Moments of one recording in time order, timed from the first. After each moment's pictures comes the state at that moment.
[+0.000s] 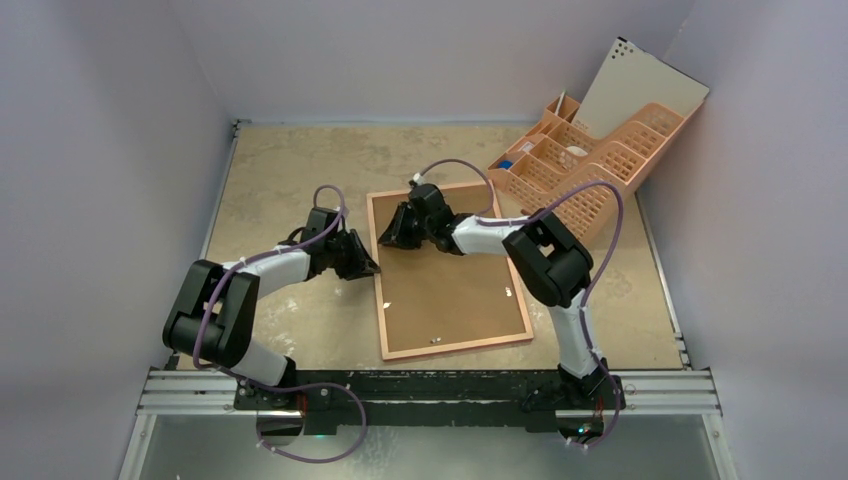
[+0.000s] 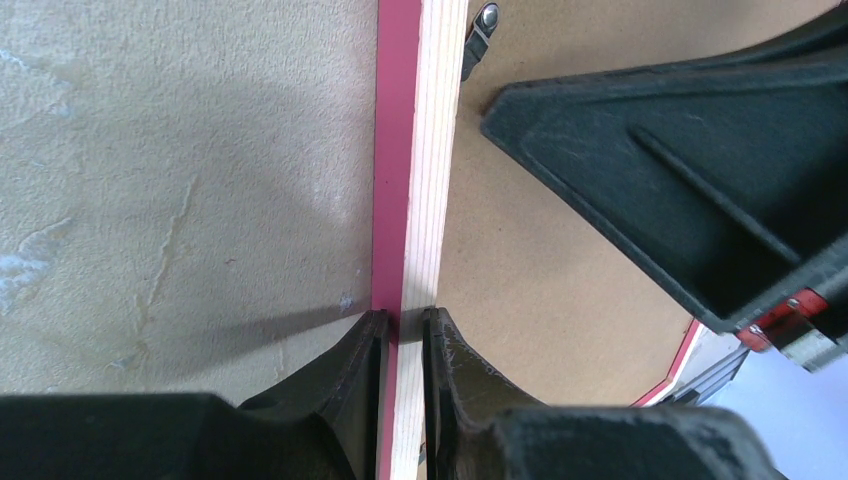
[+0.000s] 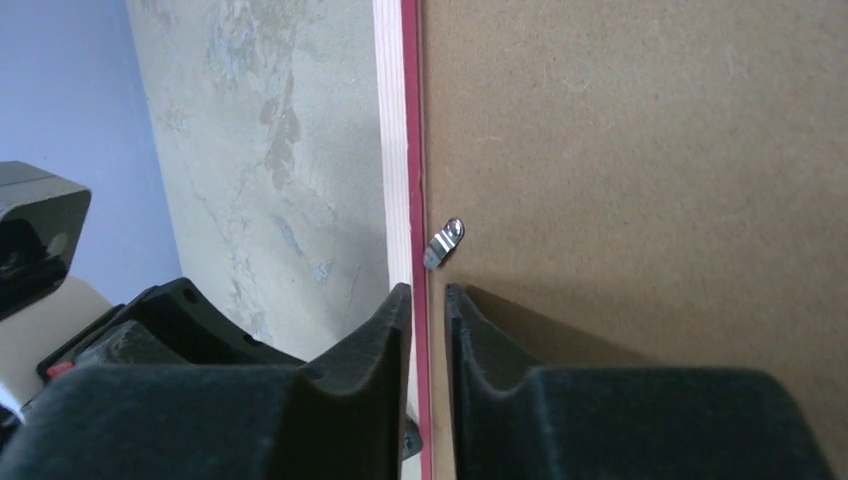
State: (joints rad) left arm -0.30 1.52 0.66 -0.09 0.31 -0.74; right arm 0.74 2.13 1.33 0.15 -0.24 0.95
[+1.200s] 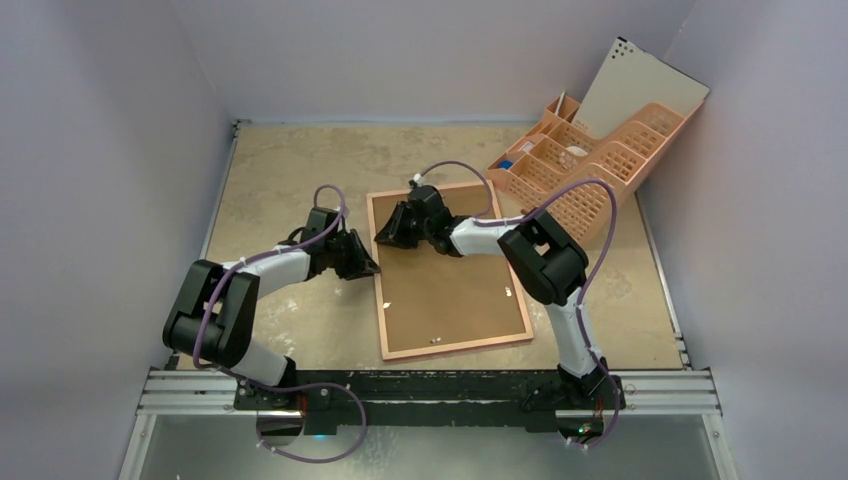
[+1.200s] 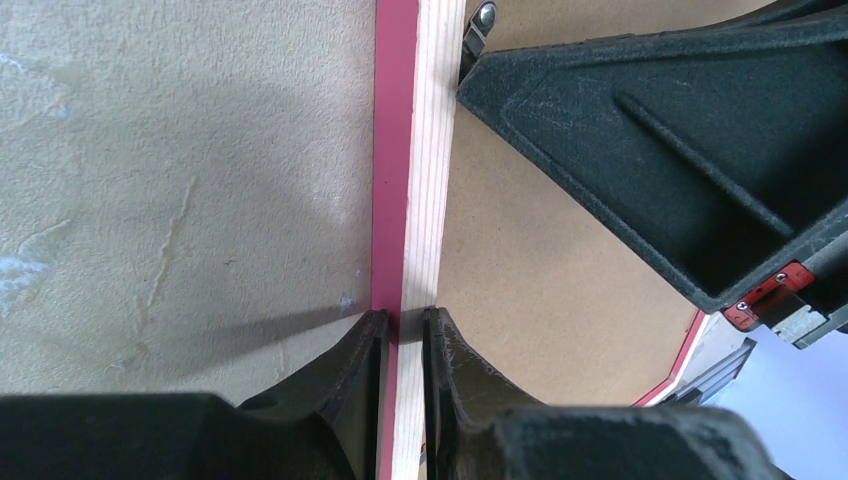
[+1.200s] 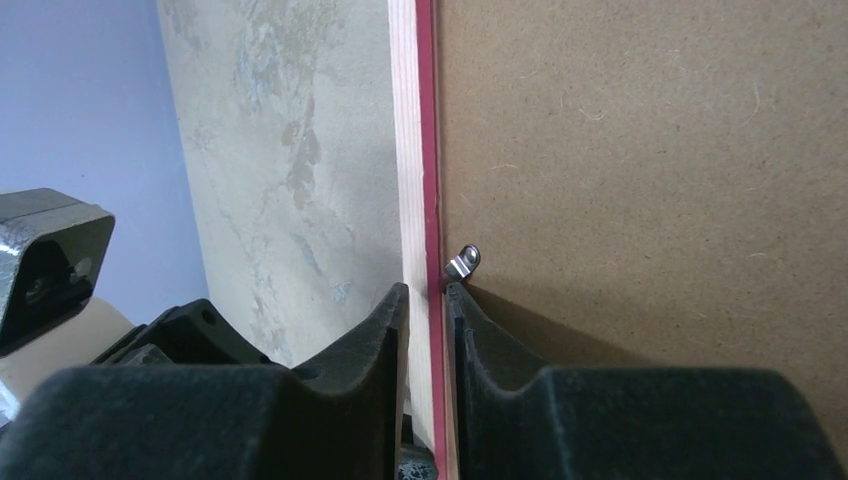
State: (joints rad) left arm -0.30 1.52 0.66 -0.09 0.31 -0.74; right arm 0.74 2.15 1.32 0.21 -0.23 1.00
